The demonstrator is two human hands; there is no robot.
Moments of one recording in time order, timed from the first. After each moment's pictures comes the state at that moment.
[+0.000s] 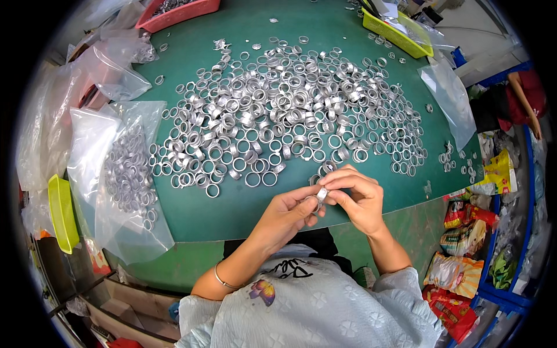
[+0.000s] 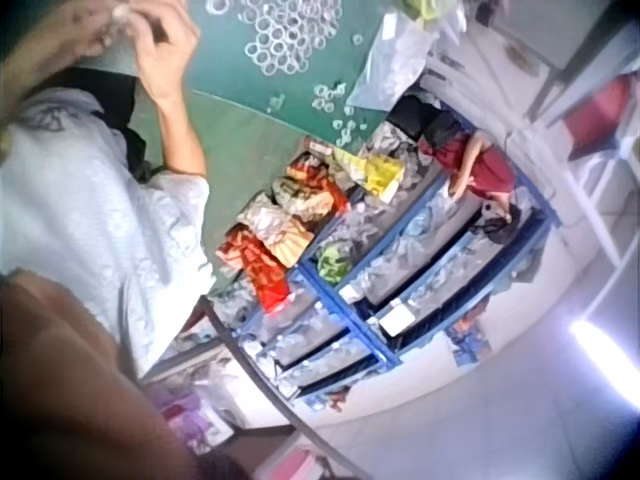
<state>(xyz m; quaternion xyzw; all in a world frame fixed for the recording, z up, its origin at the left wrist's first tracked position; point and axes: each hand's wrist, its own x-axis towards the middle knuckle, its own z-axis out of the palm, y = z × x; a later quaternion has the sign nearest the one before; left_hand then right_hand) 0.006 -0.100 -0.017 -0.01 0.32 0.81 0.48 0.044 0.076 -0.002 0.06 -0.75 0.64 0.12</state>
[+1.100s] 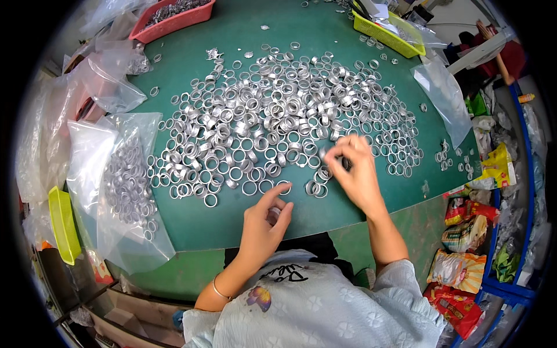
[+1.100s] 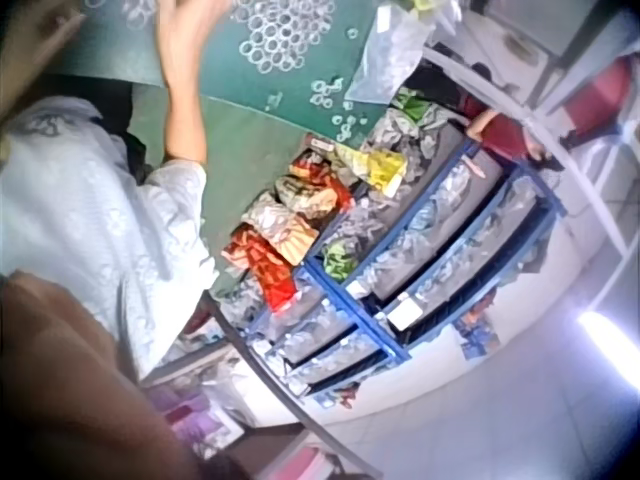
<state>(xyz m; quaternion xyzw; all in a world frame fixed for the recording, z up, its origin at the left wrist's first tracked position) 0.003 -0.121 -0.005 0.16 0.78 0.57 0.23 0.005 0.093 -0.005 -0.01 -0.92 0.36 0.16</state>
